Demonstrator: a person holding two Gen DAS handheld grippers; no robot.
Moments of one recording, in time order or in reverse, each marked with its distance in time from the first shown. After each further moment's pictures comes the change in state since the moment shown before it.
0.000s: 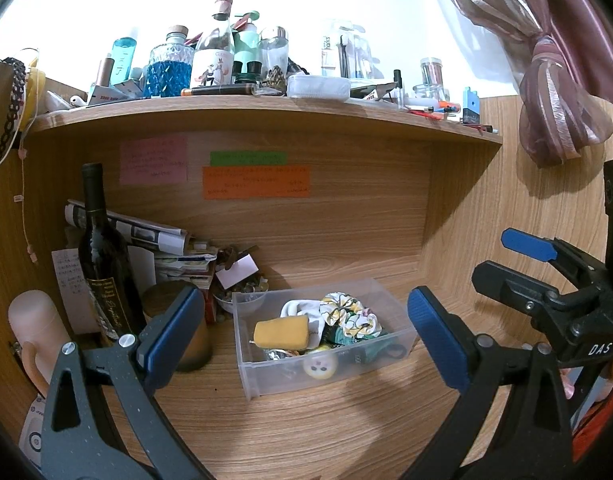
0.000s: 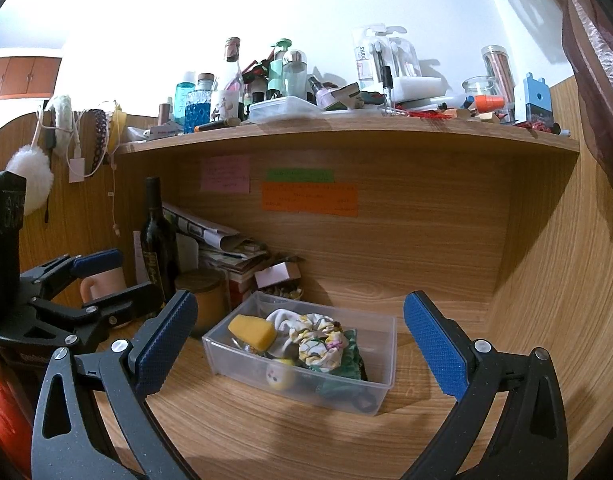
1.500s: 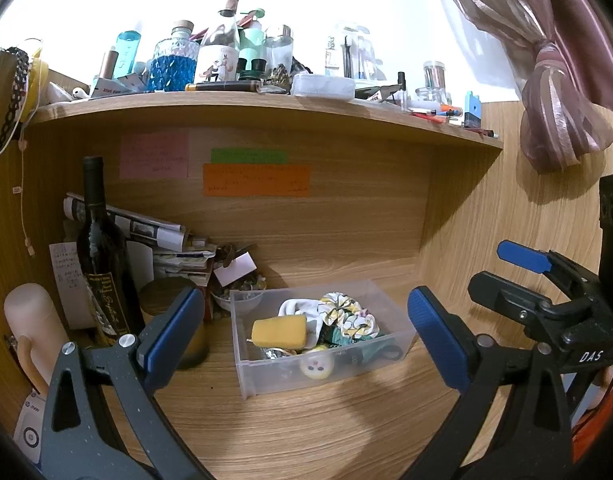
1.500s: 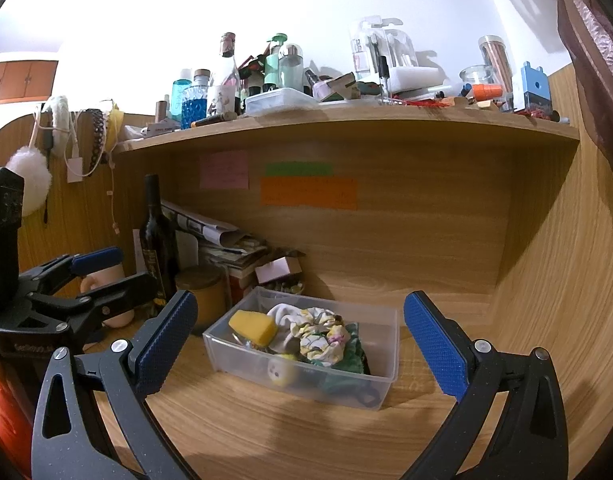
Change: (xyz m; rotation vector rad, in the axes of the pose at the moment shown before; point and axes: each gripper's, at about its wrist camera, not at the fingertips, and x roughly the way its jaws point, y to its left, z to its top) left arm 0.001 0.002 -0.001 -0.032 0.000 -0.006; right arm 0.004 -0.002 -0.004 0.021 0.017 0.003
